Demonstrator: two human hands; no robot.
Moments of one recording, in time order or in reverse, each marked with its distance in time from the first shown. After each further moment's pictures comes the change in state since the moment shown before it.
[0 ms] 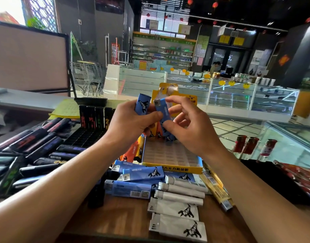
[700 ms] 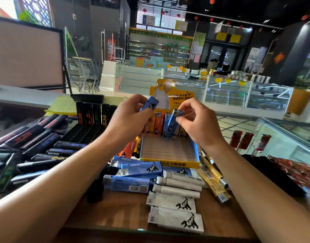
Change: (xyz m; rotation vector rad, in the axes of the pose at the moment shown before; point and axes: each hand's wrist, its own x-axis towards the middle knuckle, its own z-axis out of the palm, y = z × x) left_hand -0.001 -0.004 -0.002 0.102 -0.068 -0.043; right_hand 0.003 0.038 -0.008 -0.174 0.141 0.119
